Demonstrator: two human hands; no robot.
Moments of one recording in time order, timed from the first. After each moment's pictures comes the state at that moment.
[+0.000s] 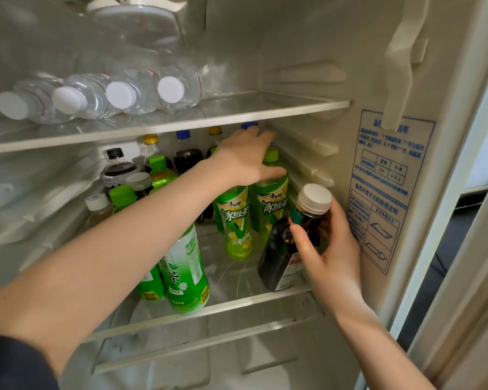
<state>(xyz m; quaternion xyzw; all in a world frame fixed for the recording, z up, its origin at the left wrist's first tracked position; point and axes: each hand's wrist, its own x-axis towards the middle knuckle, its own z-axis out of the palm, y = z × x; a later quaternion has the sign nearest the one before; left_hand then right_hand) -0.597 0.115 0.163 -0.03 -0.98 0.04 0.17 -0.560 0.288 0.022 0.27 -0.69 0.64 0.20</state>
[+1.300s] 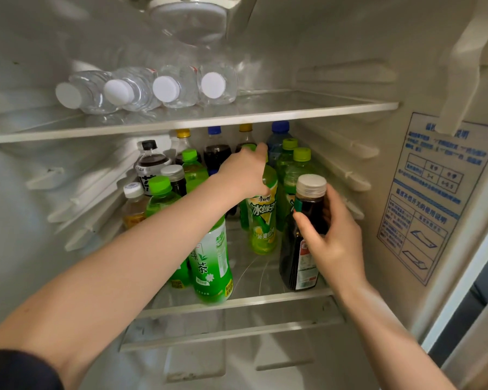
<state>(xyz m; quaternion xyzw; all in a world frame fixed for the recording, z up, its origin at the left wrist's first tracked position) -0.564 0.090 0.147 0.09 -0.99 0.01 0.13 -0.577 0.257 0.037 0.31 -0.73 0.58 0.21</state>
